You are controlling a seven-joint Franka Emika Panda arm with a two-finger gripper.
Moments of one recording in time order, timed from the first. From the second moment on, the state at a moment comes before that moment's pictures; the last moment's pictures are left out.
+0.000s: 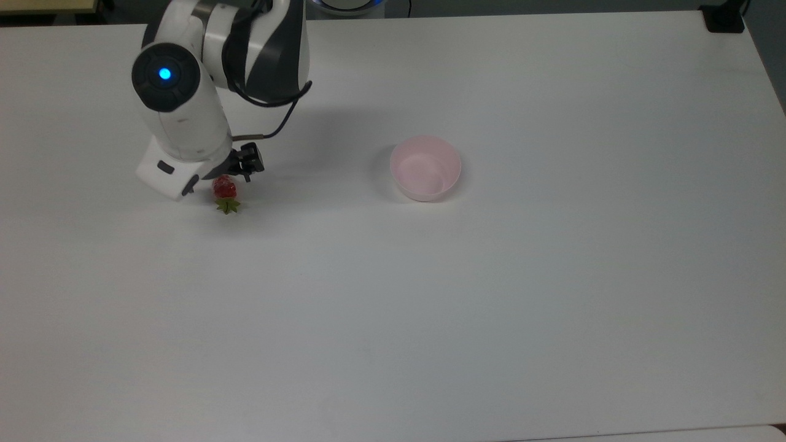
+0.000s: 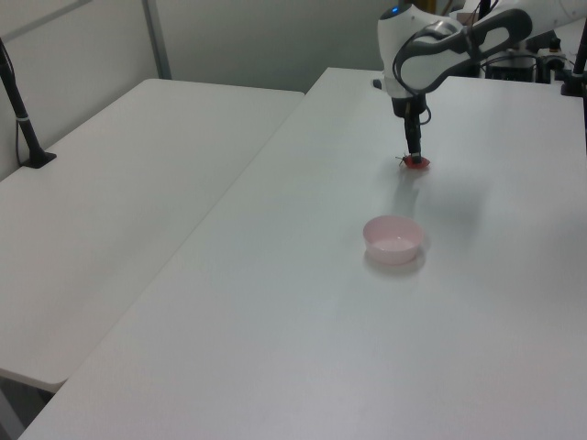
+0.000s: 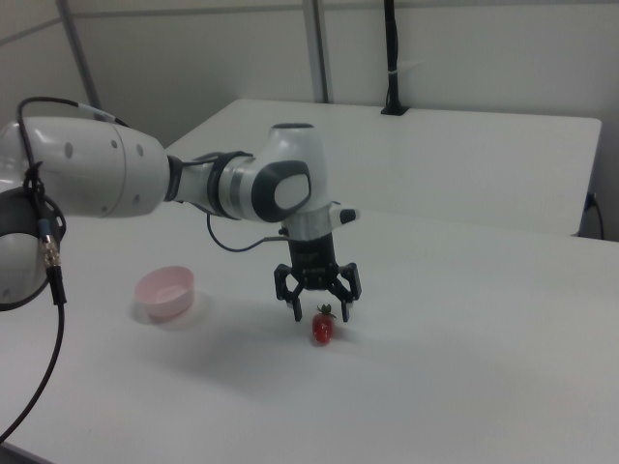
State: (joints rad) arm -0.13 0.51 -0.09 -1.61 -0.14 1.98 -0.44
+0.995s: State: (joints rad) arm -0.12 0.51 -0.09 -1.61 -0.15 2.02 -0.49
